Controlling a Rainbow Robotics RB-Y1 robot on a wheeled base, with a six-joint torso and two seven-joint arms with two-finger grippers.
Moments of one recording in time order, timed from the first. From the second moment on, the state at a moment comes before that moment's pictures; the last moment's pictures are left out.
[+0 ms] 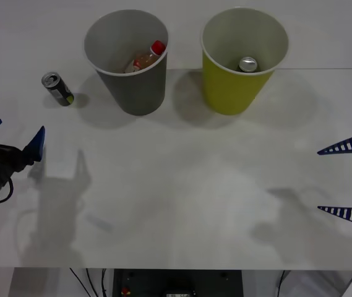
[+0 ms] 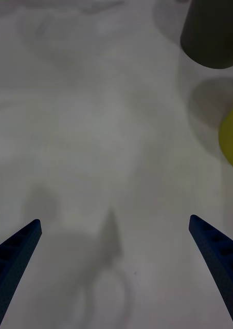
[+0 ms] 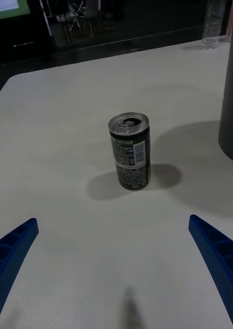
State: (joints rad) right arm 0.26 -1.13 -0.26 -2.01 1.31 -1.13 -0.09; left arm 0.05 0.86 -0.27 -1.49 -2.18 0.27 1.33
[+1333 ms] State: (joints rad) right arm 0.26 -1.13 -0.26 -2.01 1.31 -1.13 -0.09; left arm -0.37 0.69 -0.41 -1.03 -2.14 0.31 1.33
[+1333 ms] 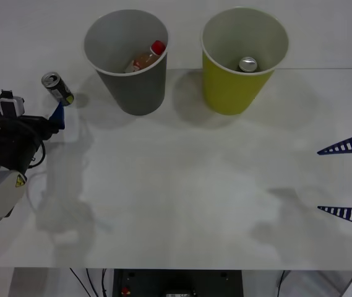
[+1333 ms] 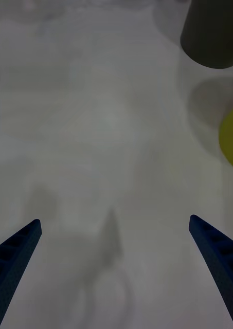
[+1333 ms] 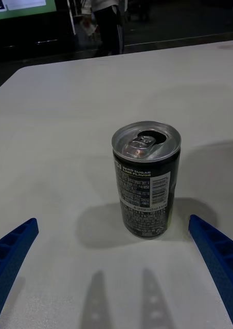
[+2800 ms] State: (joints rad) right arm 0.26 -1.13 -0.26 -2.01 1.31 -1.13 -0.09; left arm -0.58 0.58 -0.41 -0.80 -2.14 0.24 1.32
